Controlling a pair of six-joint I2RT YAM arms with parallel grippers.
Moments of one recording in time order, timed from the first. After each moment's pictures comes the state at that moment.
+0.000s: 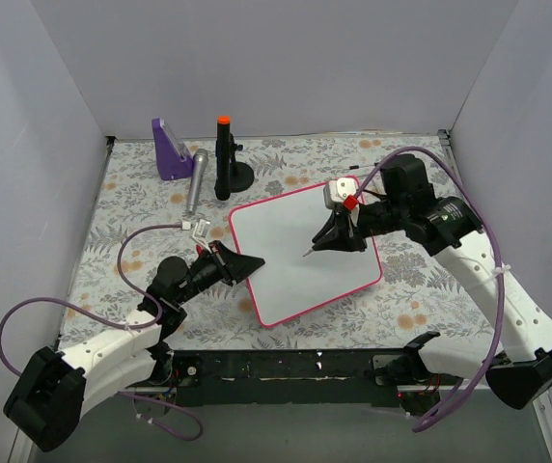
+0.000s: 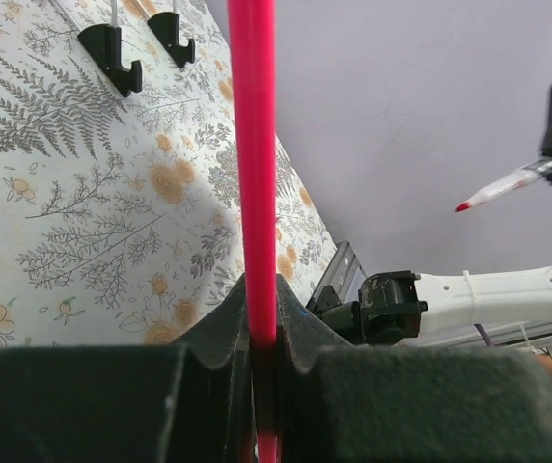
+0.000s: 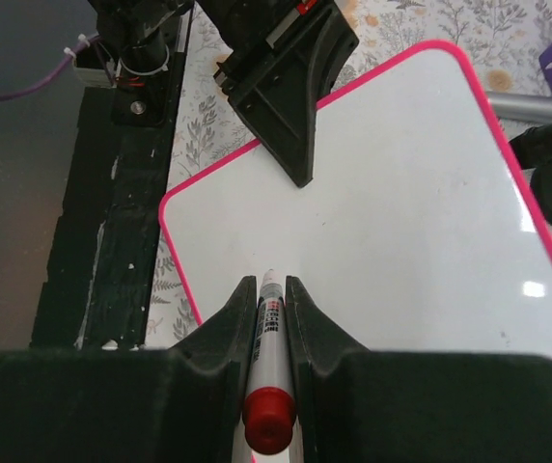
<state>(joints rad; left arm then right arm) -0.59 0.89 0.22 0.72 0.36 -0.94 0.55 1.14 1.31 -0.84 -0.98 -0.63</state>
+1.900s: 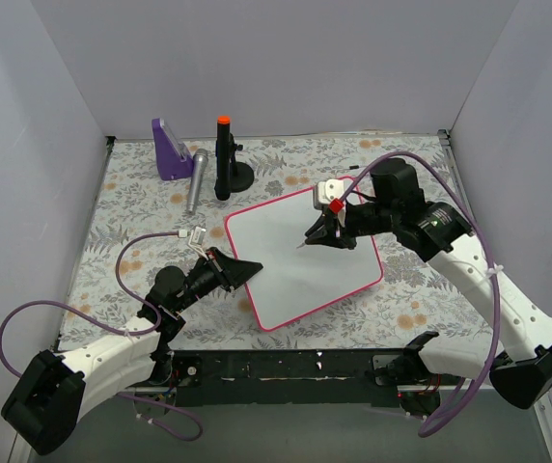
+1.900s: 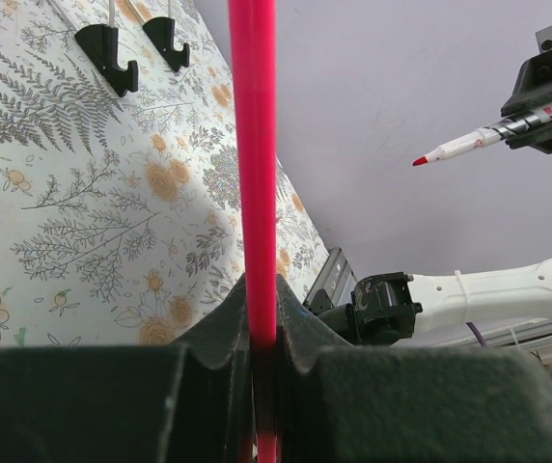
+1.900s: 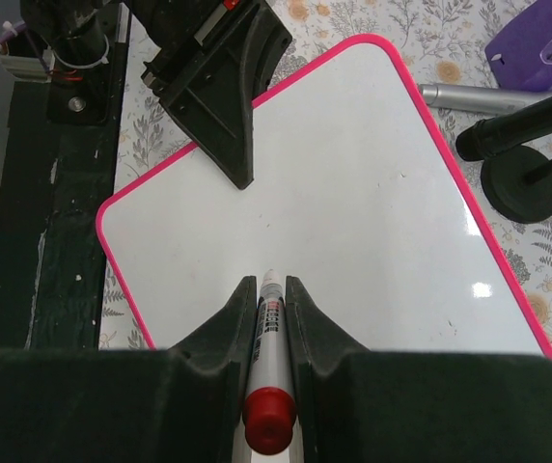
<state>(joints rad) -0.61 0.84 0.14 0.79 0.31 -0.98 0.65 1.16 1.29 -0.70 -0.80 -0.59</state>
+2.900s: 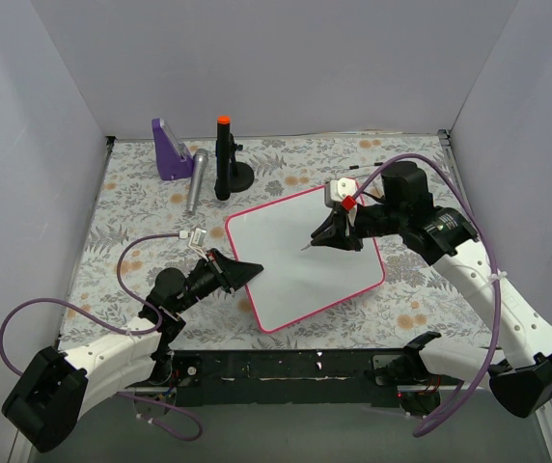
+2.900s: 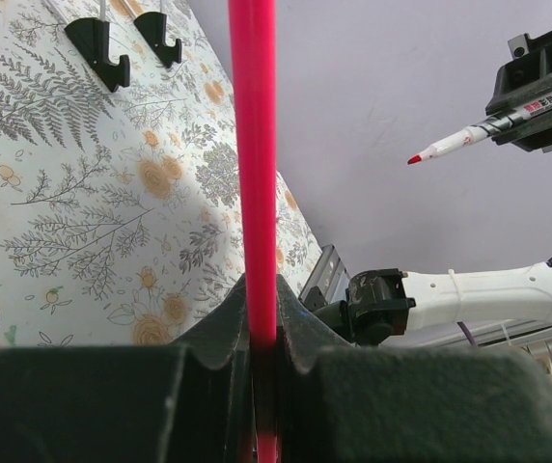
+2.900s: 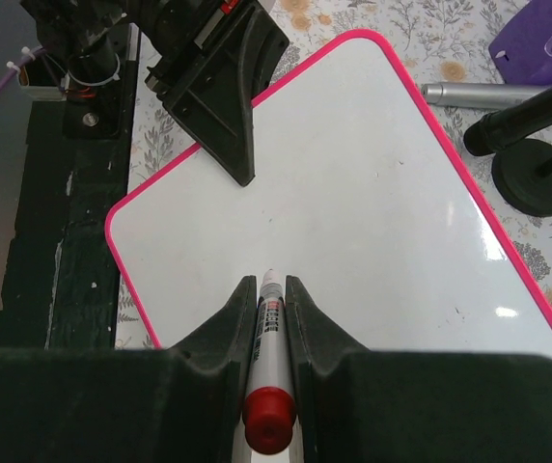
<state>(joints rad) -0.62 0.86 0.12 0.84 0.32 -0.99 0.56 1.11 1.22 -0.66 -0.89 -0.54</state>
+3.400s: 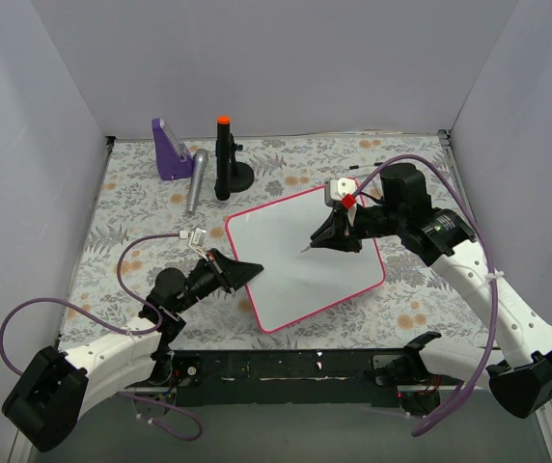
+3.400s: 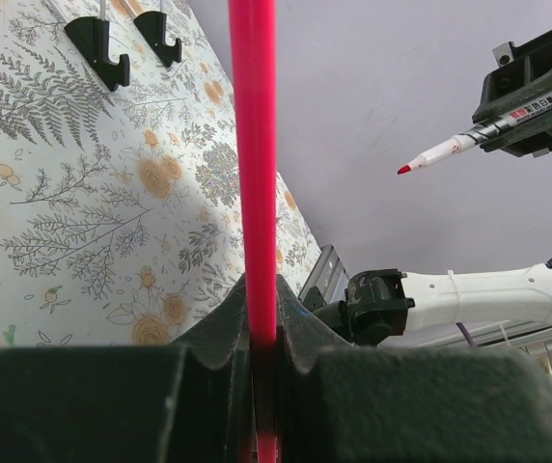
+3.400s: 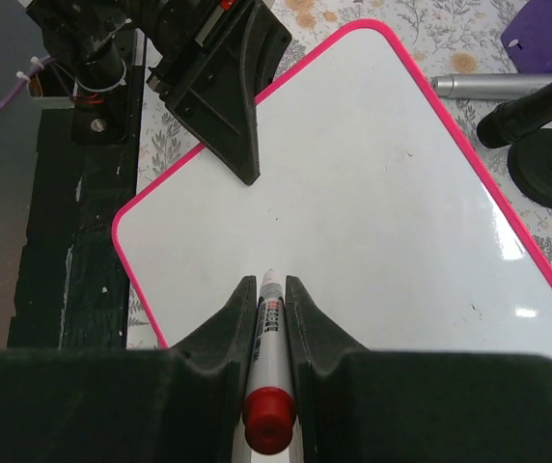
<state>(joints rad) -0.62 0.86 0.12 0.84 0.32 -1.00 0.56 1.10 1.19 -0.63 -0.90 -0.50</state>
